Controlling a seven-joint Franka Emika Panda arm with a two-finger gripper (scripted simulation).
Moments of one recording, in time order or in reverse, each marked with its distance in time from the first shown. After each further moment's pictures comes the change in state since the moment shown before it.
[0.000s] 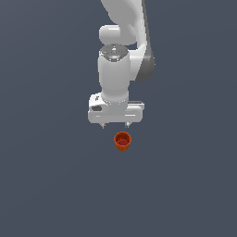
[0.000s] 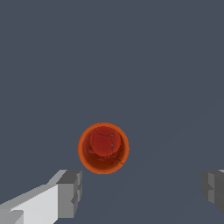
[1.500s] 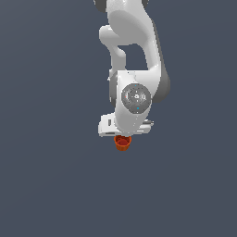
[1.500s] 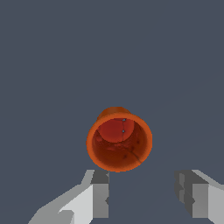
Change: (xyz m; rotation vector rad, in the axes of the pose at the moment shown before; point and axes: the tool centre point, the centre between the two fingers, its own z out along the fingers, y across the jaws) arm 0.008 -0.030 0.046 -0.054 -0.337 -0.081
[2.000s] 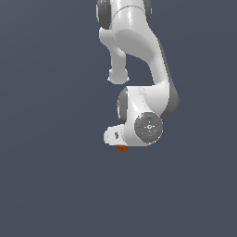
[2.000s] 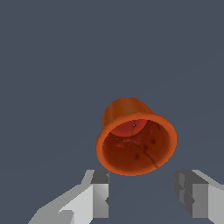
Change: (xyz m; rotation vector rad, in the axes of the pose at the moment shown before) arm 0.007 -0.017 0.026 -0.029 -0.191 -0.047
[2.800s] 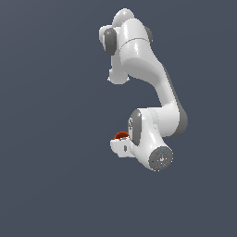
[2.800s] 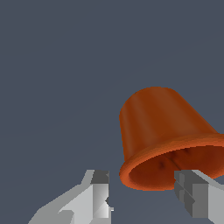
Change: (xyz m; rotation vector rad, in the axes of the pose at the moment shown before) arm 0.008 -0.023 0.036 -0.038 -0.257 -0.064
